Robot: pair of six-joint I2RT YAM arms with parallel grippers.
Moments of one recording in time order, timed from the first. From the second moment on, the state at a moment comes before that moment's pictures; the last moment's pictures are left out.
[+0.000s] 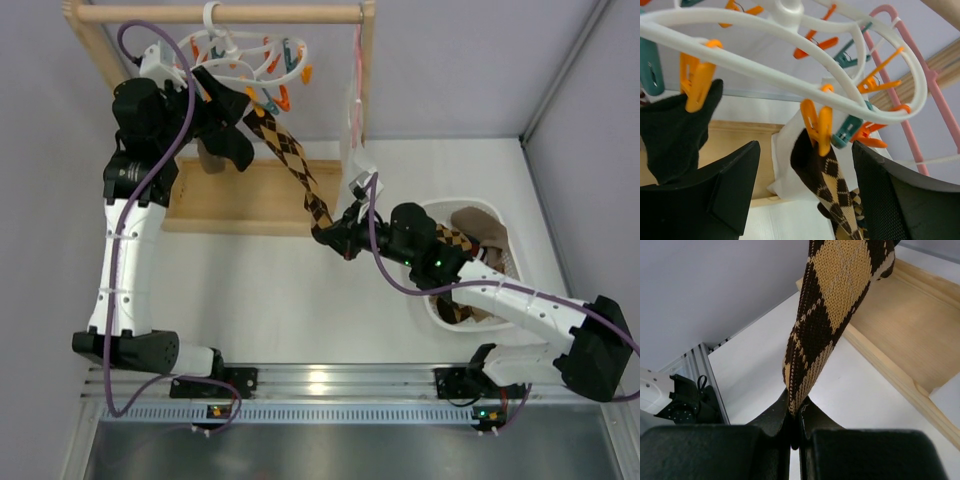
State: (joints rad) left arm -0.12 1.39 1.84 -0.54 0.24 -0.54; right arm 0.89 1.23 0.93 0.22 -0.17 0.30
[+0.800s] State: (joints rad) left arm -0.03 1.49 1.72 -0.16 0.54 -0.61; right arm 0.89 1.24 0.94 0.22 -0.37 0.34
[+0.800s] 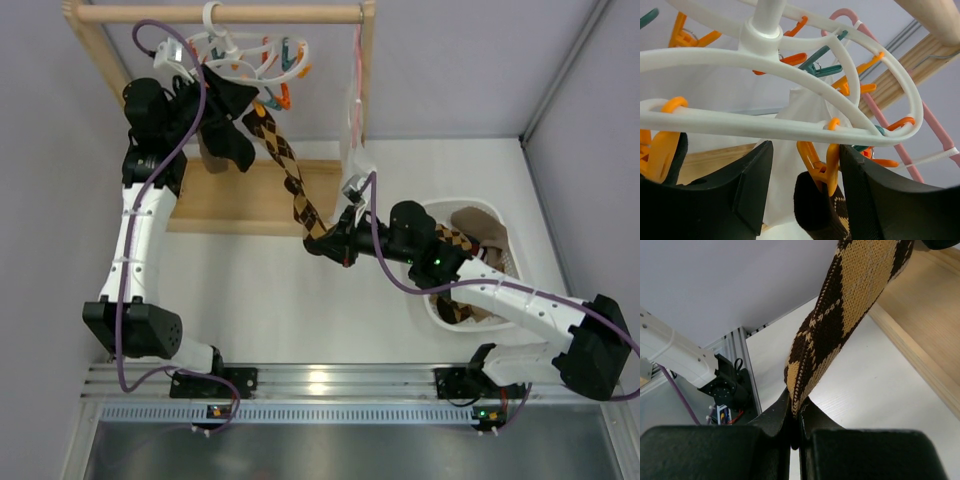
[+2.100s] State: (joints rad) left arm -0.03 1.45 1.46 0.10 0.58 -0.78; right arm 0.89 0.93 0.81 0.04 -0.25 0.34
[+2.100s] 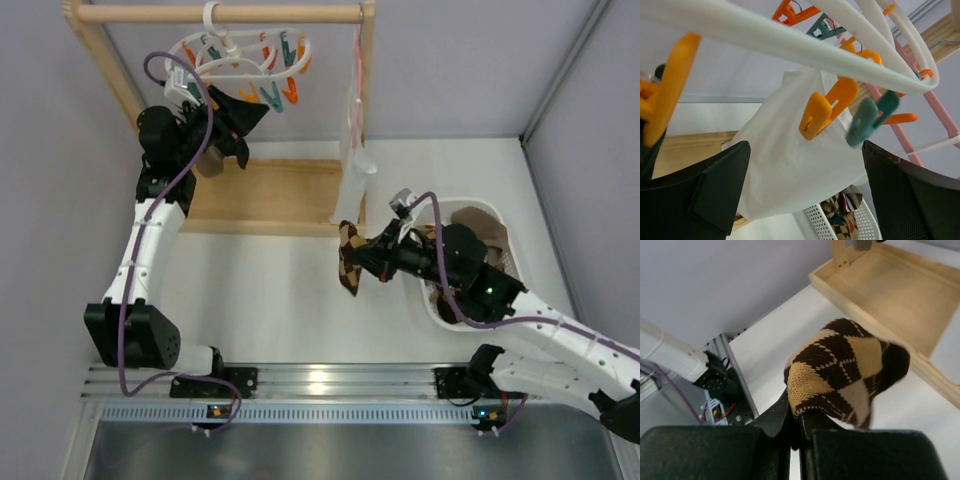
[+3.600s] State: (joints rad) left arm -0.03 0.71 1.00 -0.58 0.21 -0.43; right arm 0.03 1.16 0.89 -0.26 0.03 0.28
